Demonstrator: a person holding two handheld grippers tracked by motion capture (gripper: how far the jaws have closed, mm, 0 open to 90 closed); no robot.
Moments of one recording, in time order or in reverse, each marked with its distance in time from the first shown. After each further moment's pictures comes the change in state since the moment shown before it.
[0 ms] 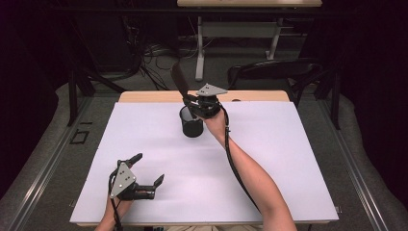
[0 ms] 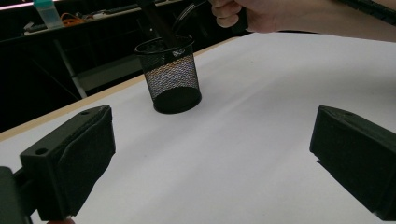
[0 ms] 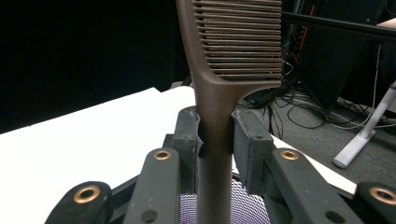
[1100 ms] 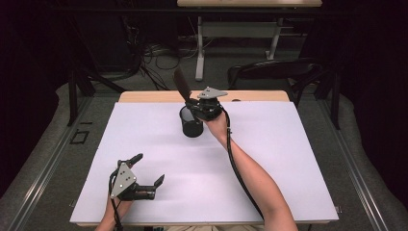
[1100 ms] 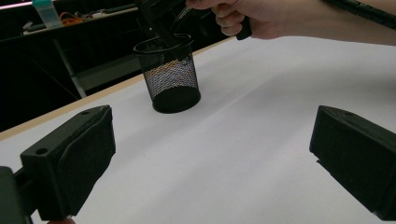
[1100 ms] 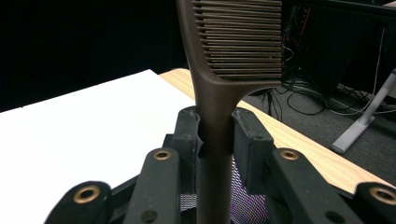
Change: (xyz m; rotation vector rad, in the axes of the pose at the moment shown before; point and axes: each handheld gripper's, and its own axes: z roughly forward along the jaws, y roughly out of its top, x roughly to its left) left arm -0.001 0.000 0.000 0.003 0.003 0.000; right arm -0.005 -0.013 0.001 0.055 -0.002 0.001
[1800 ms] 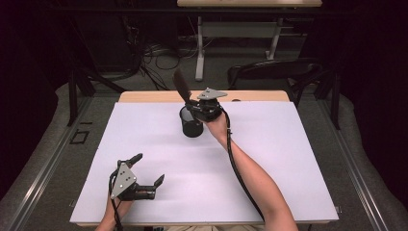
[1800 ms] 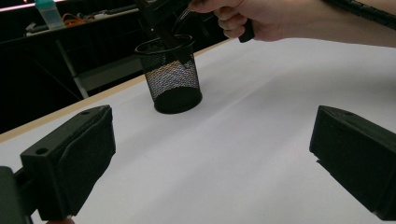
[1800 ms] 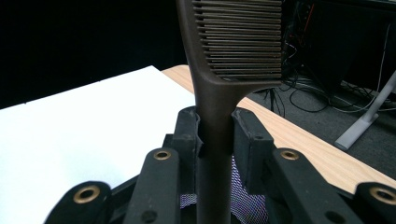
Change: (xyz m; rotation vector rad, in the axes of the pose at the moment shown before) left arm -0.001 0.000 0.000 -0.004 0.004 0.003; right arm 0.000 -0.003 0.000 0.013 0.010 0.006
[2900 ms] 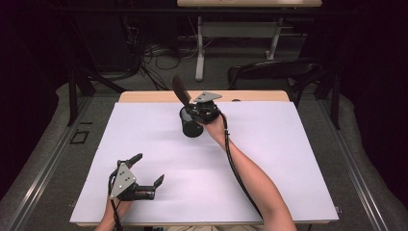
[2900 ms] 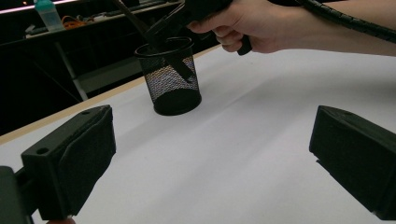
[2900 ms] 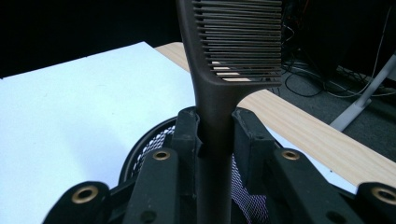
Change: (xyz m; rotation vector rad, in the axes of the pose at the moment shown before) left arm 0.001 0.000 -0.001 -0.005 -0.001 0.004; right arm 0.002 -0.012 0.014 0.082 -0.024 -0.021
